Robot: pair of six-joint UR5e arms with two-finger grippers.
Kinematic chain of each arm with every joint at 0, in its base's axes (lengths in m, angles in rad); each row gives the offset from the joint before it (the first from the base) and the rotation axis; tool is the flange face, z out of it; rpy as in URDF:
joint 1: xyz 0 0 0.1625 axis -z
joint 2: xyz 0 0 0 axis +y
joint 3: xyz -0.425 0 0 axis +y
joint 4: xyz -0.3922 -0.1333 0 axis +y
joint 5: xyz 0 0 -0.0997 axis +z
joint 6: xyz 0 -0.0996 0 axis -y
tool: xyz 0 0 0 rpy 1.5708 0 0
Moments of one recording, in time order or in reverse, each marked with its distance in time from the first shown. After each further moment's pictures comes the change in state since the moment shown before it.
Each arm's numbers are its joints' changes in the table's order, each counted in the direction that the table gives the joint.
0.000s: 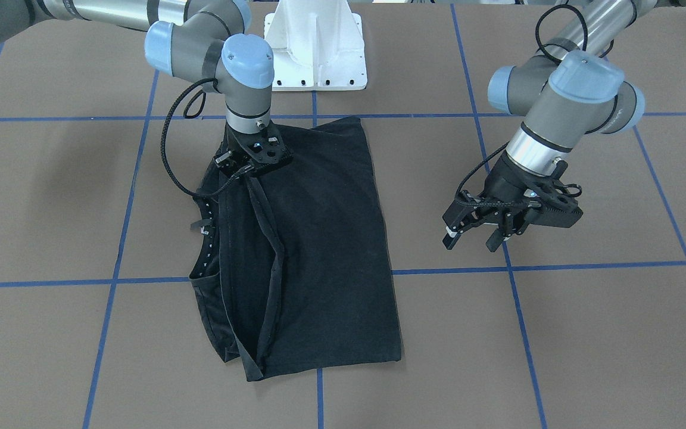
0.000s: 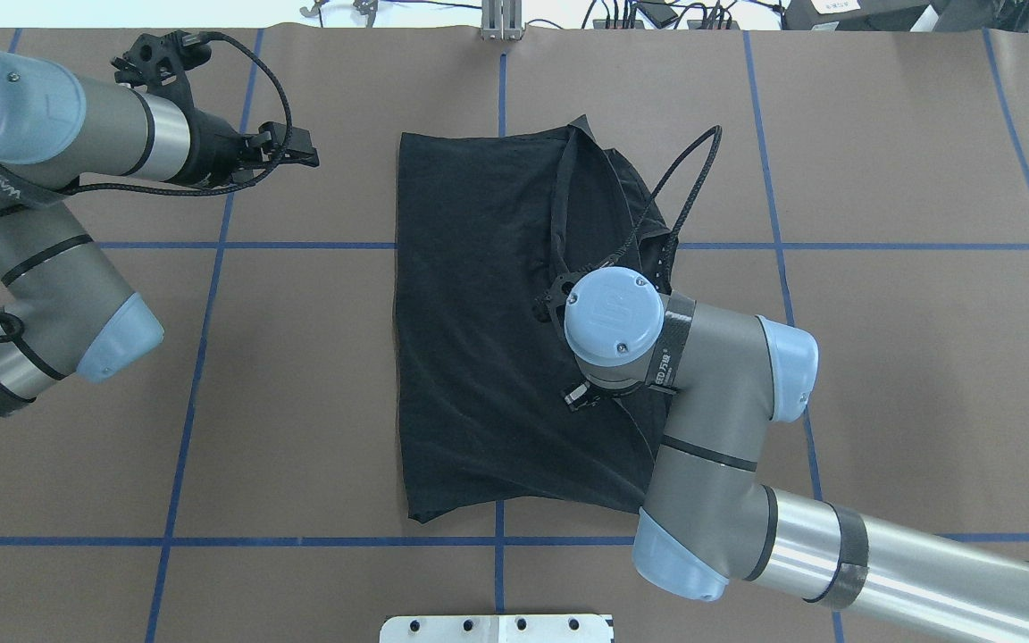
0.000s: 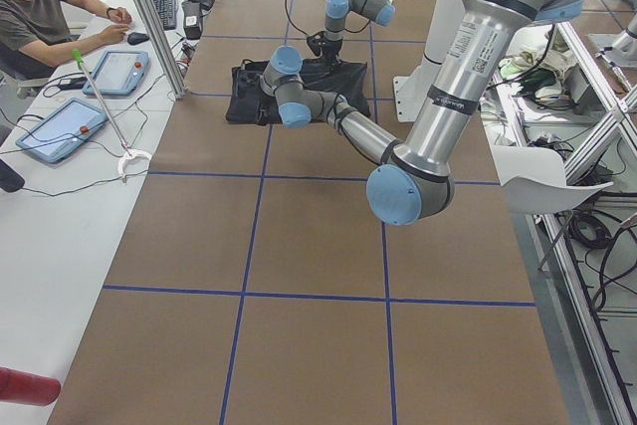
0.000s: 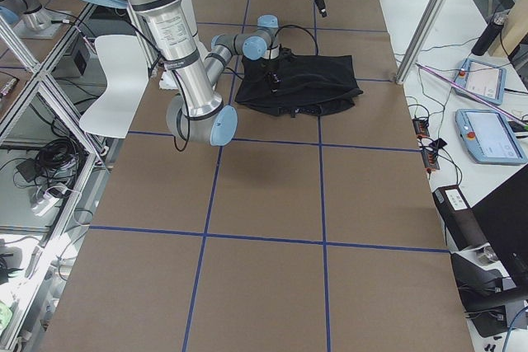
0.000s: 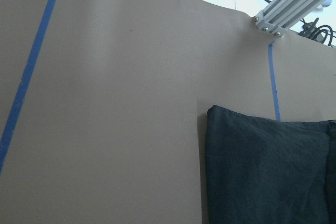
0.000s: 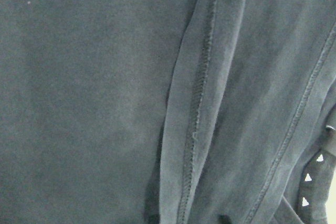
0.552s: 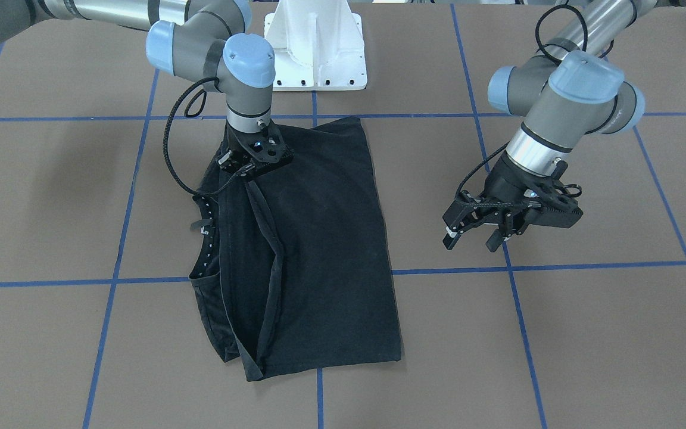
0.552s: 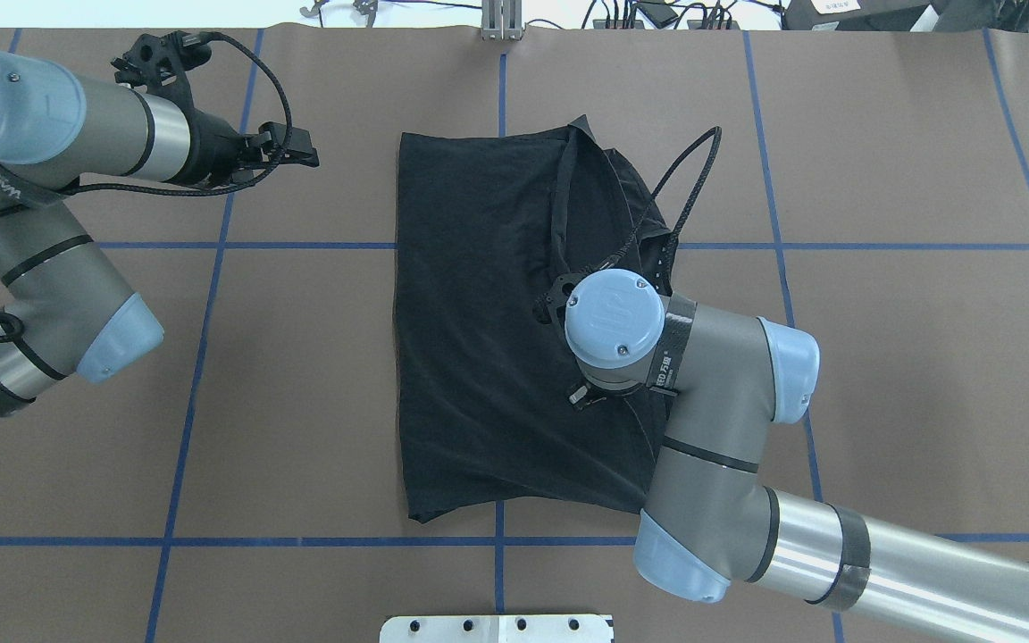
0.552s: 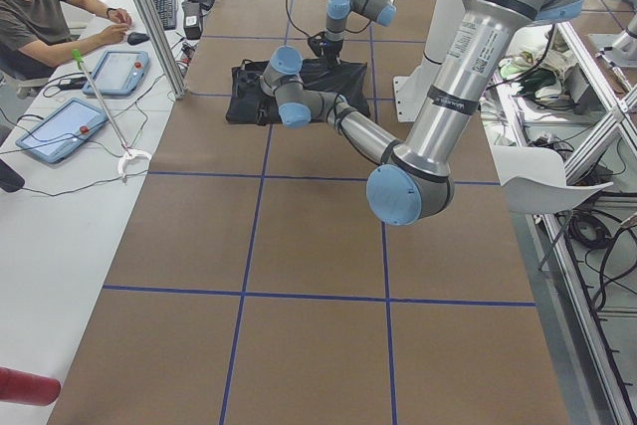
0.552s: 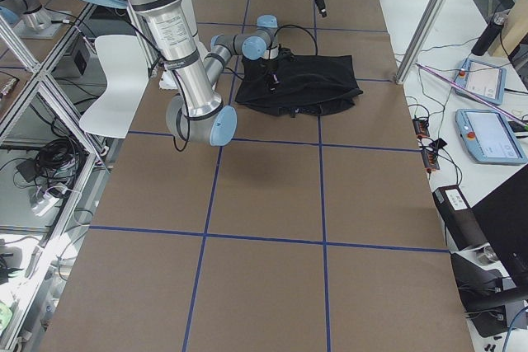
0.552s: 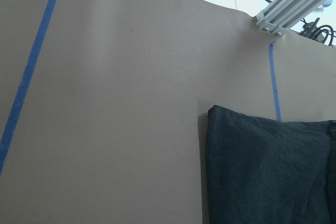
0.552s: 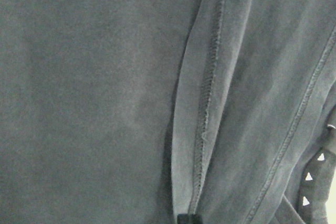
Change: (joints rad) left arm 0.000 0.000 0.001 -0.001 0.000 0.000; right arm -0.007 0.004 -0.009 0.002 -0.002 -0.005
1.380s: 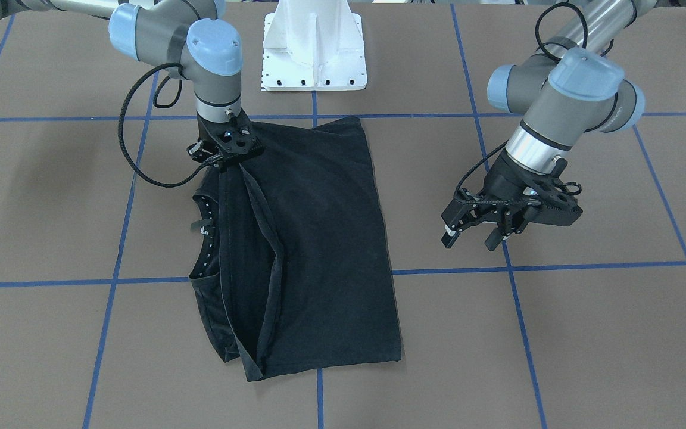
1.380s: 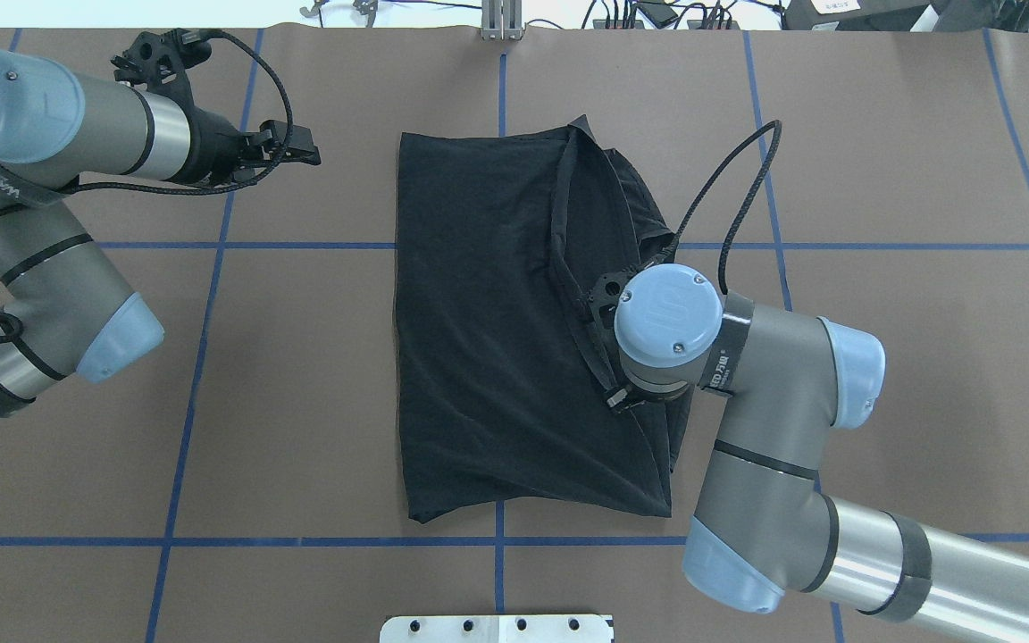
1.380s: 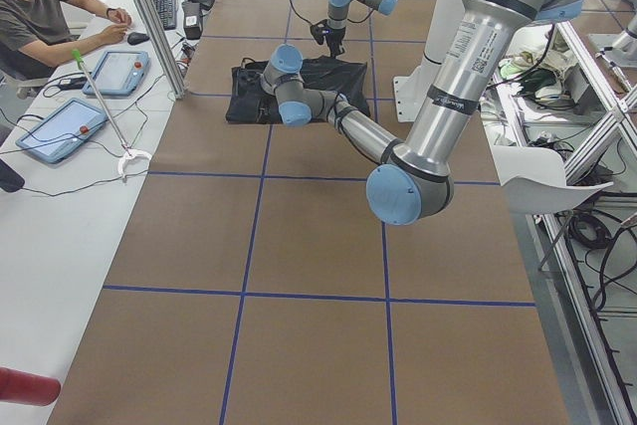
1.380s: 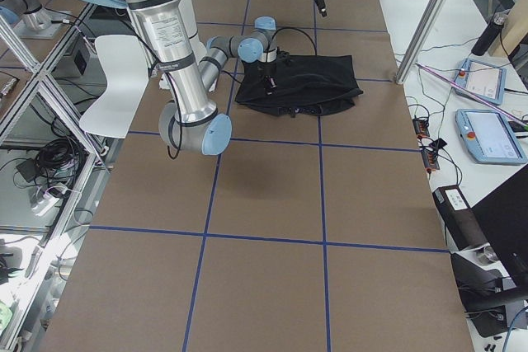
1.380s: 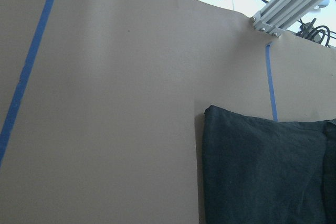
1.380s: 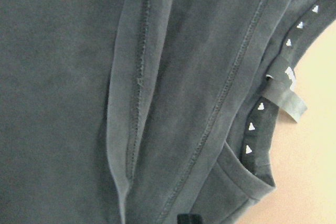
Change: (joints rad) left arm 0.000 0.001 0.007 -0.001 0.000 -0.009; right arm -0.009 0.063 -0.088 0.049 -0.021 0.015
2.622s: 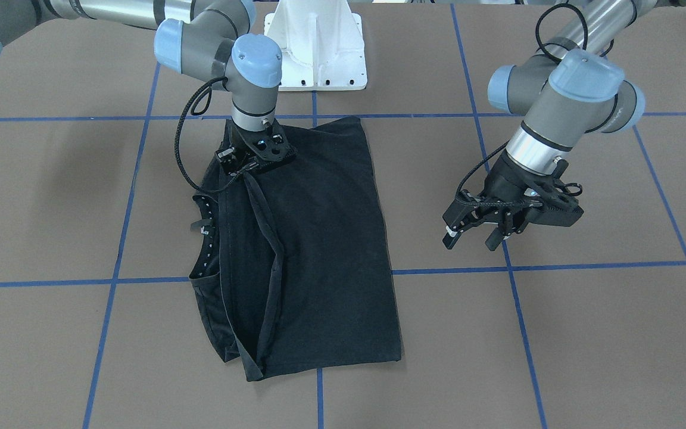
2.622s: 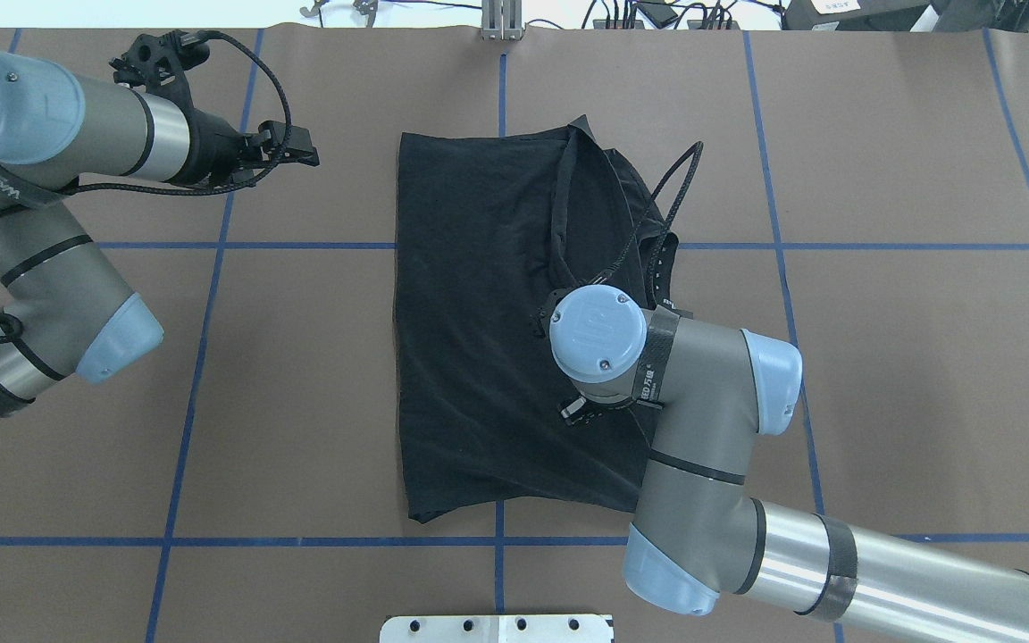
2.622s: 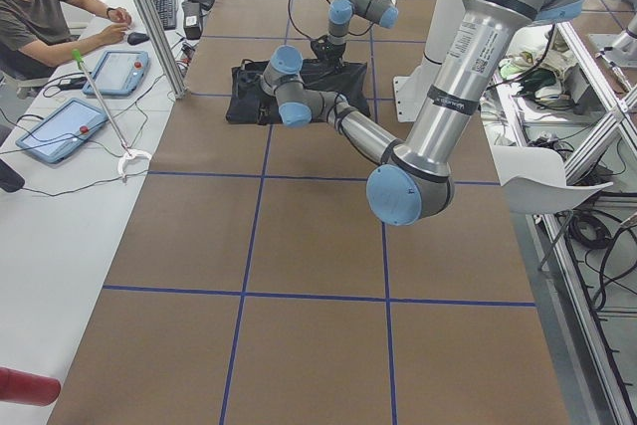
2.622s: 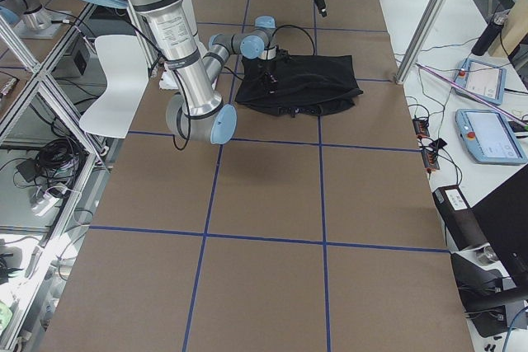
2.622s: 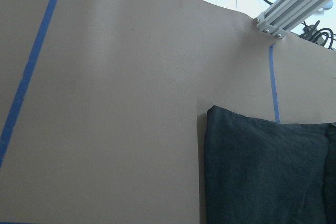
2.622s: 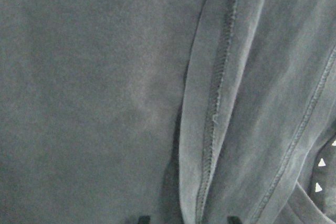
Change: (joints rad) left arm 0.000 -0.002 -0.004 0.000 0.000 -0.010; right arm 0.037 -0.078 0.108 -0.008 0.033 -0.002
